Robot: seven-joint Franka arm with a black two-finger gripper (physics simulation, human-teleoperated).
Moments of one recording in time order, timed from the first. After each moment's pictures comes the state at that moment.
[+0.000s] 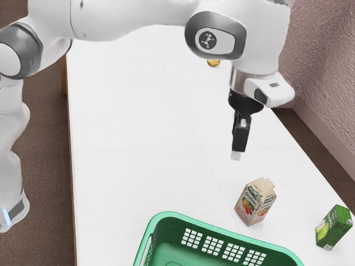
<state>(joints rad) -0.39 0.14 -0.15 -1.26 0.03 1.56 -0.06</state>
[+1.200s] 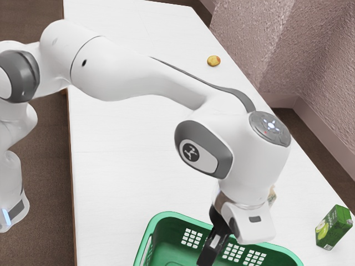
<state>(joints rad) -0.68 0.32 -0.16 -1.33 0.06 1.66 -0.07</state>
